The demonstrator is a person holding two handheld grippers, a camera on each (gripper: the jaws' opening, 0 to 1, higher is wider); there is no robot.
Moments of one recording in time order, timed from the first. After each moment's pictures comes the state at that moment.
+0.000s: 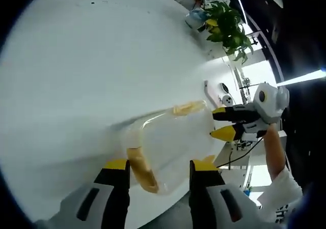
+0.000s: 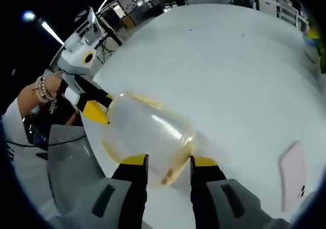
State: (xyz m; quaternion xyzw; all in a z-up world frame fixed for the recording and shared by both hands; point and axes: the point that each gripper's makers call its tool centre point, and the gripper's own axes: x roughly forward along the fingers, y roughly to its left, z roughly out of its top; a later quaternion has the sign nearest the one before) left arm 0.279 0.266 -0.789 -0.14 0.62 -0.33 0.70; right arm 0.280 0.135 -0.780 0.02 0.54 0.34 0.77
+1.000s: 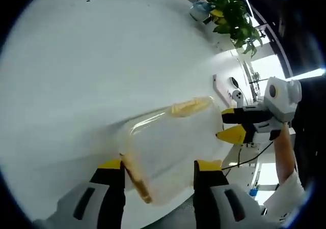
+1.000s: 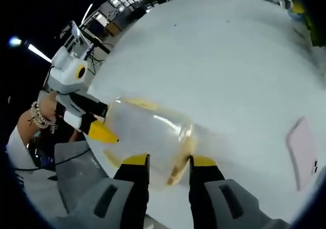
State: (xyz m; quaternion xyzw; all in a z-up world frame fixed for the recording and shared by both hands) left arm 0.278 0.251 -0.803 -0.10 0.64 -0.30 0.70; right arm 0.277 0.137 -0.783 0.09 0.57 0.29 0.77
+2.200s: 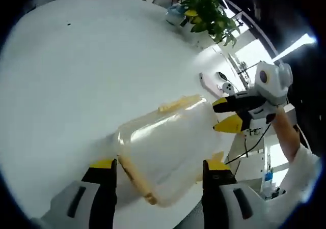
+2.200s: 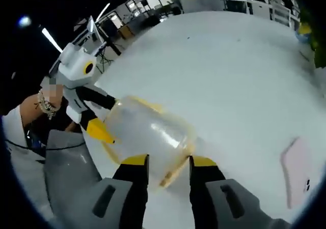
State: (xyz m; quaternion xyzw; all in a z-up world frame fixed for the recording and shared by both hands) left arm 0.285 0.260 -0.791 -0.03 0.54 -0.38 0.75; right arm 0.277 0.134 -0.767 0.00 0.47 0.34 0.81
